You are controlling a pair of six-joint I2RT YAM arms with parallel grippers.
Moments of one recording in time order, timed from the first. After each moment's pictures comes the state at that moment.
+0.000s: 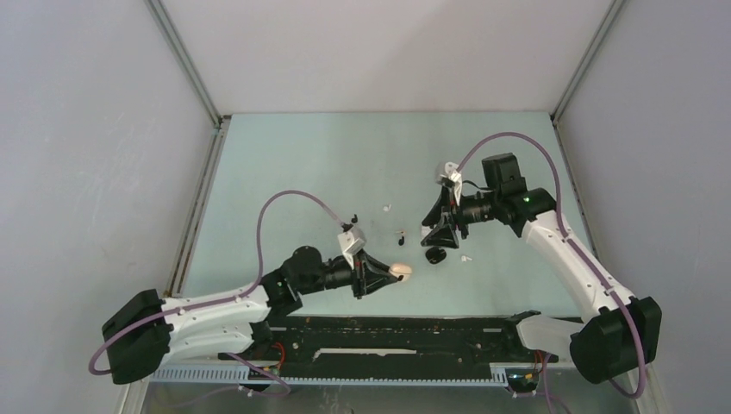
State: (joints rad) left arm -0.99 1.02 0.37 0.50 0.30 -0.43; right arm 0.32 1.20 1.02 -0.63 -1.07 -0.44
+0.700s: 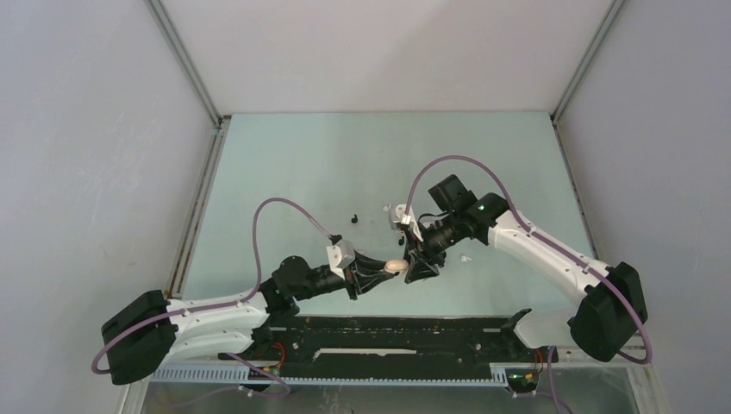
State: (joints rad) left arm -1.02 0.97 0.21 0.85 0.28 -0.18; right arm 0.66 1.32 1.04 -0.83 -0.96 -0.63
